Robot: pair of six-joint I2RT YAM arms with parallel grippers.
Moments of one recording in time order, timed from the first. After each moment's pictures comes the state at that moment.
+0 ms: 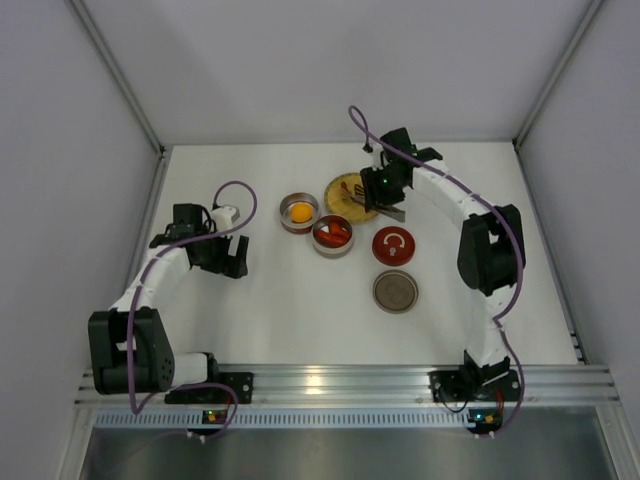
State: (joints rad) left arm 0.04 1.32 0.85 -0.59 0.32 0.29; right arm 0.39 2.04 1.78 -0.77 -0.20 0.05
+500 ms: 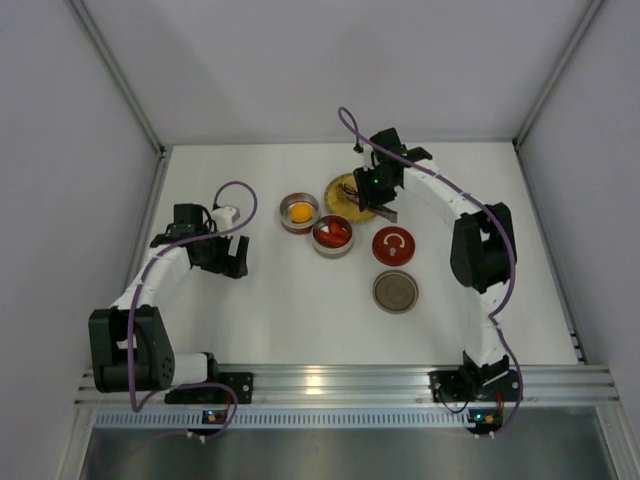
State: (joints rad) left arm 0.04 1.33 0.85 -0.58 0.32 0.29; right arm 0.42 2.09 1.83 -0.77 -0.18 0.05
